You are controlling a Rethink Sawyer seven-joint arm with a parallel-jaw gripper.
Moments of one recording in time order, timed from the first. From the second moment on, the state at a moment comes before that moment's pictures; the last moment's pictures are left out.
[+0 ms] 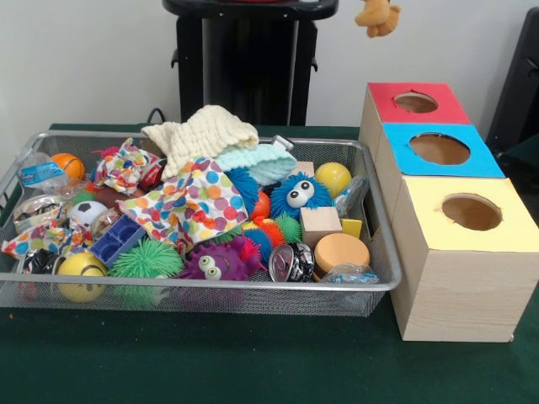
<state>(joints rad) 0.38 -1.09 -0.45 2.18 0.22 0.46 2.02</state>
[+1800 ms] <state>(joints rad) 0.37 -0.90 -0.44 1.99 0.27 0.46 2.02</state>
